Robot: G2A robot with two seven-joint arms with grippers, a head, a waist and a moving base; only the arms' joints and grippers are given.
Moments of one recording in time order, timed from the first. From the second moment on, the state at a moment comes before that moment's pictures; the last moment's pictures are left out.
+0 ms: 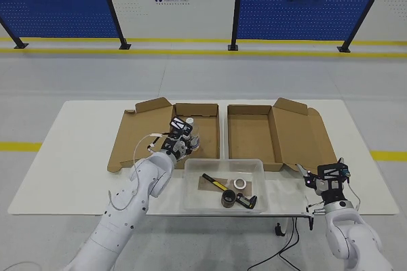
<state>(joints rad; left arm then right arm) 1.05 -1.29 -1.06 -1.40 1.42 -0.08 -0.42 -1.73 -1.15 1.60 -1.80 -1.33 0.00 0.00</state>
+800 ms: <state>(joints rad) 0.99 -1.32 -1.02 -1.17 1.45 -0.03 -0.36 -1.73 -1.15 1.60 -1.80 -1.33 0.00 0.00</state>
